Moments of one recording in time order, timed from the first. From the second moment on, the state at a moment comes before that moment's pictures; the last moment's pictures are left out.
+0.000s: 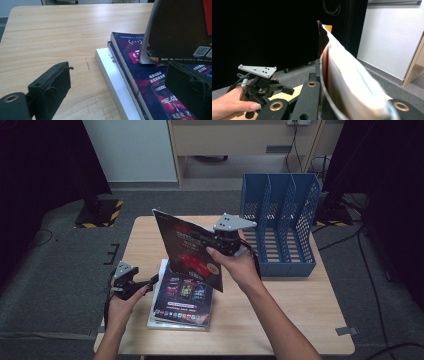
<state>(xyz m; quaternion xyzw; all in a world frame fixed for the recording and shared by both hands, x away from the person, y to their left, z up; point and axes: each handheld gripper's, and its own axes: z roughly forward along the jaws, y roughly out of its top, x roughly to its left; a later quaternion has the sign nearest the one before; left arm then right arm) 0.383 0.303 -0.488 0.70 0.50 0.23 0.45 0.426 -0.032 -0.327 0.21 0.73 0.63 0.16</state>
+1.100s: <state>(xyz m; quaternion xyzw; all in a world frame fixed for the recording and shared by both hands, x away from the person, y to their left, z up) 0.389 0.304 -0.500 0.73 0.51 0.25 0.40 0.430 -0.058 -0.310 0.25 0.70 0.64 0.19</state>
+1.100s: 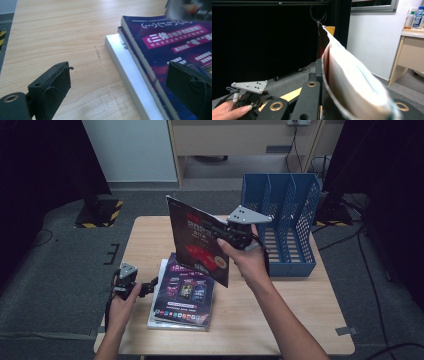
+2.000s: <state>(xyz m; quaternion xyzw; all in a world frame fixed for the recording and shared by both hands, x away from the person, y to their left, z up) 0.393 0.321 -0.513 0.72 0.55 0.25 0.35 0.428 -0.083 -0.292 0.27 0.69 0.64 0.21</state>
